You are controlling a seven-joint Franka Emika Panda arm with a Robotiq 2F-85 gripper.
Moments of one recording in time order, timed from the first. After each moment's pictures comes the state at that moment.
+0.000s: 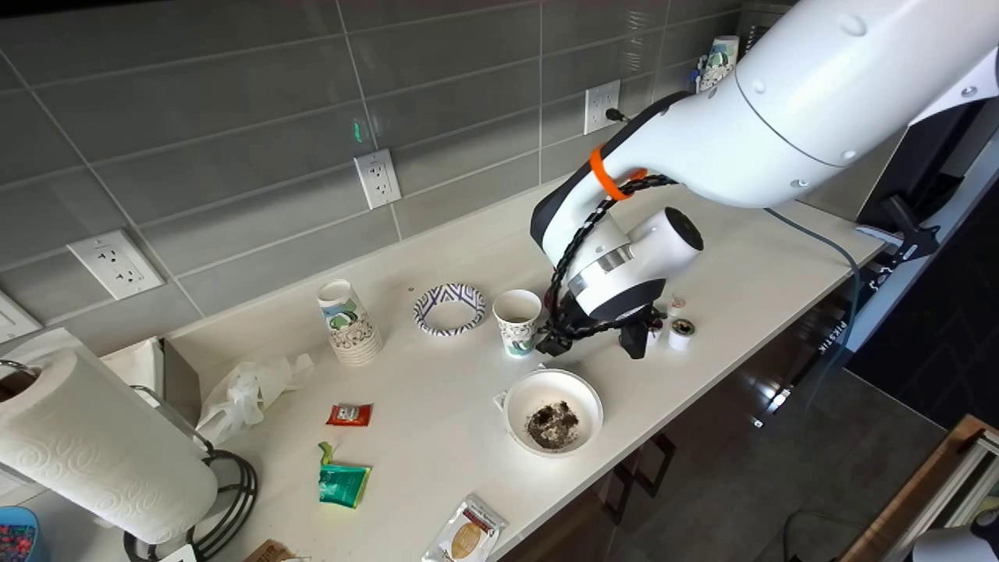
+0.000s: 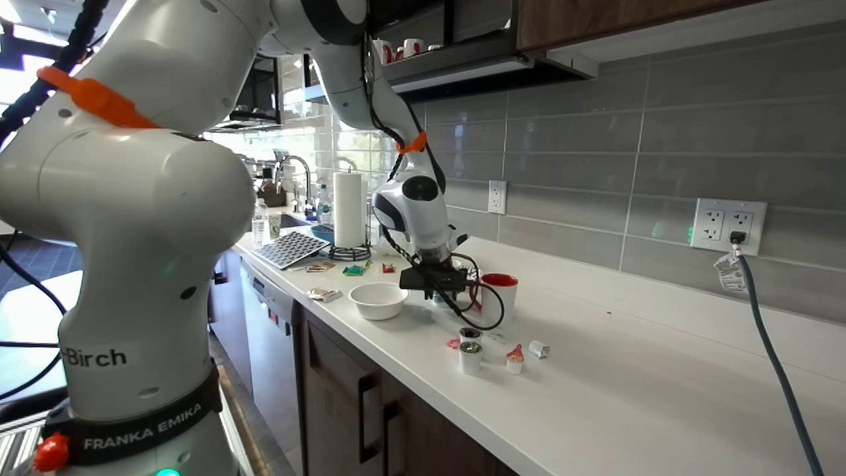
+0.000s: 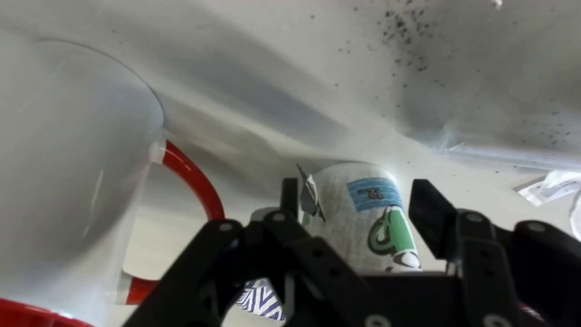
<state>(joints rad) 0.58 0.52 -0.15 -2.09 1.95 3.02 -2.14</state>
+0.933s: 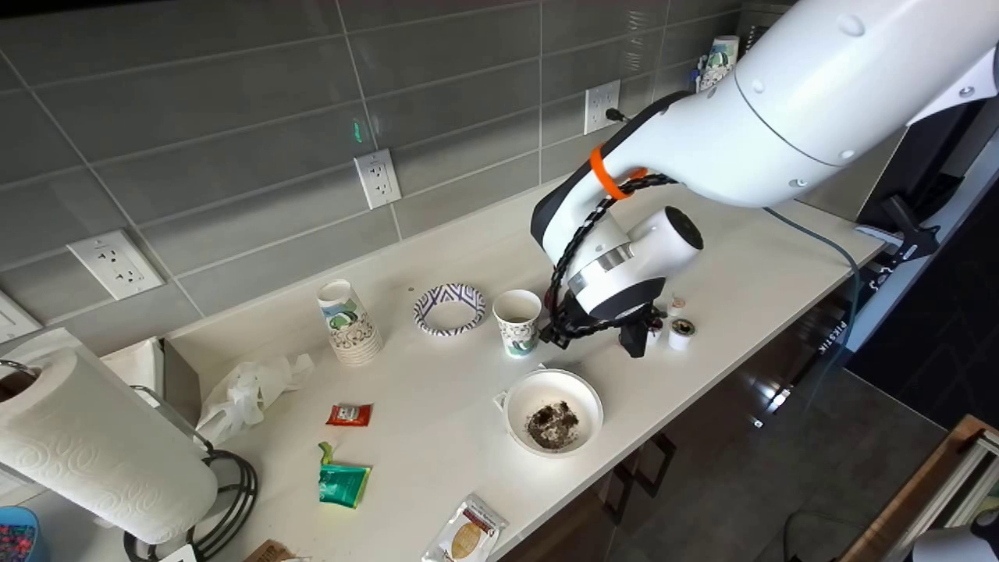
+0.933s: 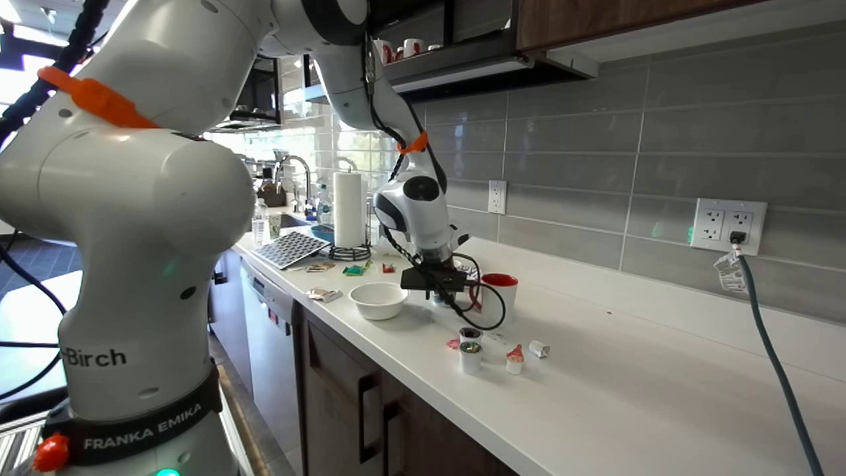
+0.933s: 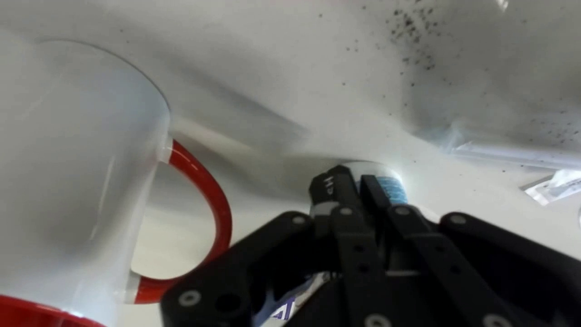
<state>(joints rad) 0.57 0.52 -0.15 -2.09 1.95 3.02 -2.14</state>
